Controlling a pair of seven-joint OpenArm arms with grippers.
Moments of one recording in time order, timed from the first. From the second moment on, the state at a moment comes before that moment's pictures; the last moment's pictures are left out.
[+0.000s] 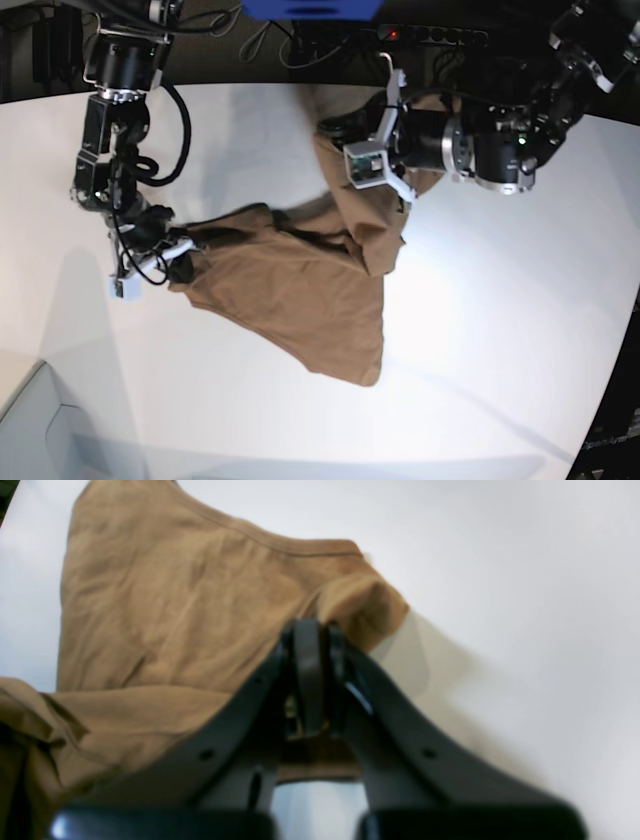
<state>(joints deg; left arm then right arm) -2.8 -34.5 34.7 114.4 -45.2 -39.4 50.1 4.3 4.1 17.1 77.7 24.2 21.2 -36.4</state>
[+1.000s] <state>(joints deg) 15.6 -18.8 -20.1 94.6 -39.0 -39.2 59.2 4.2 1.8 14.6 77.7 24.2 21.2 -36.3</state>
